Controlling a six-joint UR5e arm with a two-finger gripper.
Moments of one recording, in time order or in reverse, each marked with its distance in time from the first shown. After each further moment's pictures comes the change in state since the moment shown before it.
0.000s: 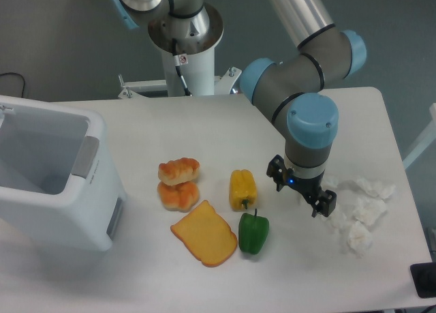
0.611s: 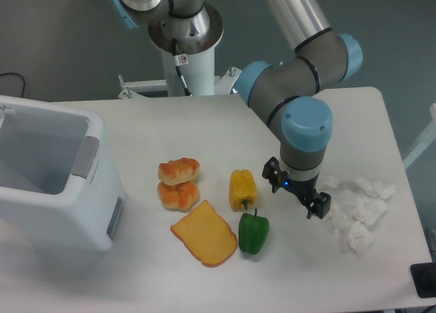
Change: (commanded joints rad) arm -0.028 0.014 -0.078 0.041 -0.009 -0.012
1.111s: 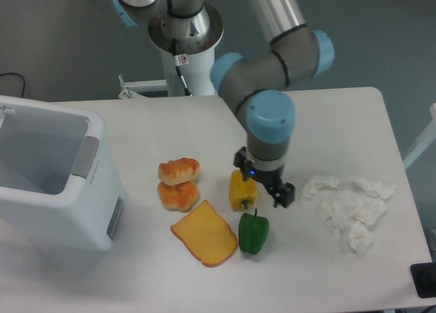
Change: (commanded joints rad) arm -0.115 0.150 -0.195 -0.015 -0.038 -0.035
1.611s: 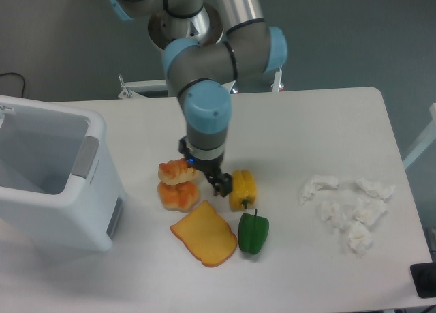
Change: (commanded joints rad) arm -0.117 0.046 -0.077 -0.072 -0.055 -0.088
